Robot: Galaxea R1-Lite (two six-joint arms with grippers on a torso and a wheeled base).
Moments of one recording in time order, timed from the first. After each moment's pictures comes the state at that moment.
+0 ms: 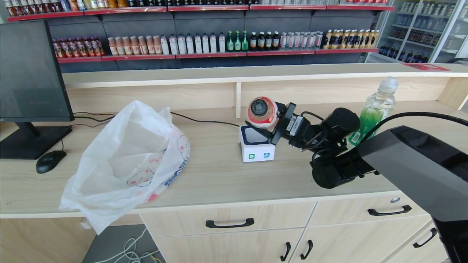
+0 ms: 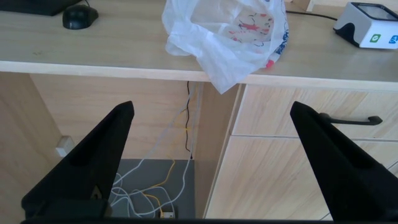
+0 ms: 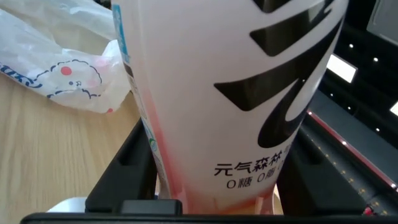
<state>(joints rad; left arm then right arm) 0.00 0.00 0.00 -0.01 0.00 -0.02 0.37 2.38 -1.41 -1.57 0.82 -0.64</state>
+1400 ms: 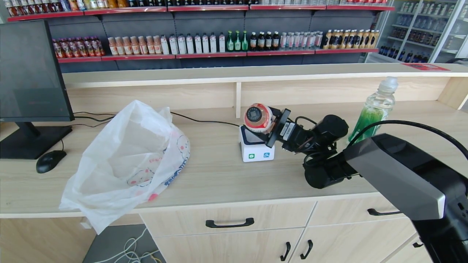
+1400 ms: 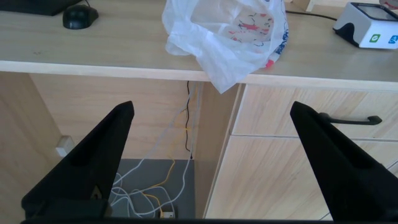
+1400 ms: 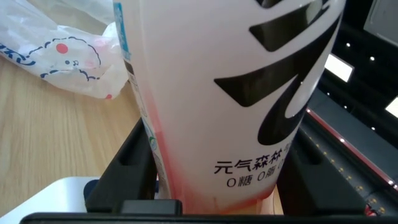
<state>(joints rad) 0.00 0.00 0.00 -0.01 0.00 -0.02 0.36 2.49 -1.53 -1.57 0.82 -0.64</state>
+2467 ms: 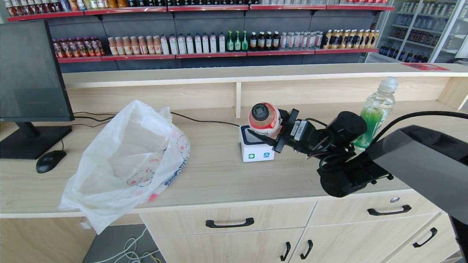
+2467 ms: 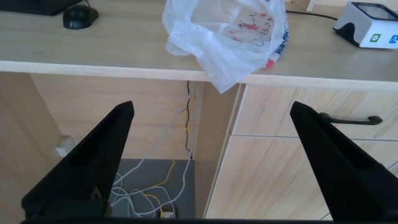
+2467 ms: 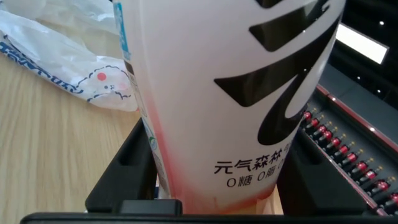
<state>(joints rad) 0.00 0.00 0.00 -0.01 0.00 -0.01 0.38 2.29 -1.23 -1.57 0.81 -0.63</state>
